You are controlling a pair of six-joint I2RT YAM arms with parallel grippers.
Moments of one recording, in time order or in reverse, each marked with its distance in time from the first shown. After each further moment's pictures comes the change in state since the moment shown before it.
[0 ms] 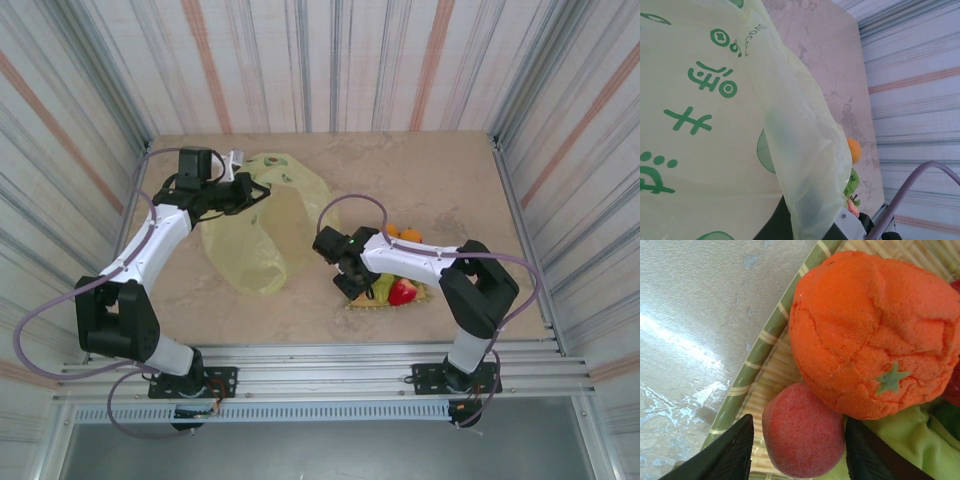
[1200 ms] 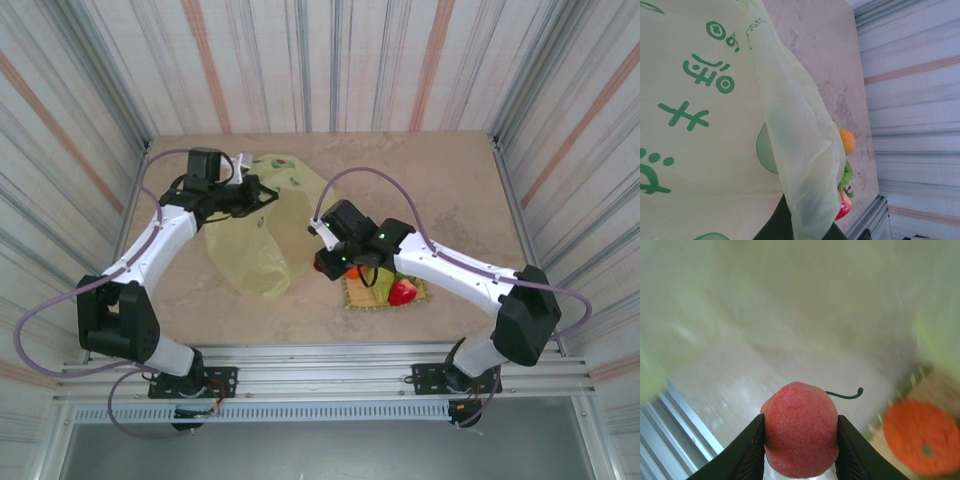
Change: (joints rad) left arm -0.063 0.000 0.000 -0.003 -0.005 -0.039; right arm -0.001 -0.247 0.047 0.282 -0.301 0.037
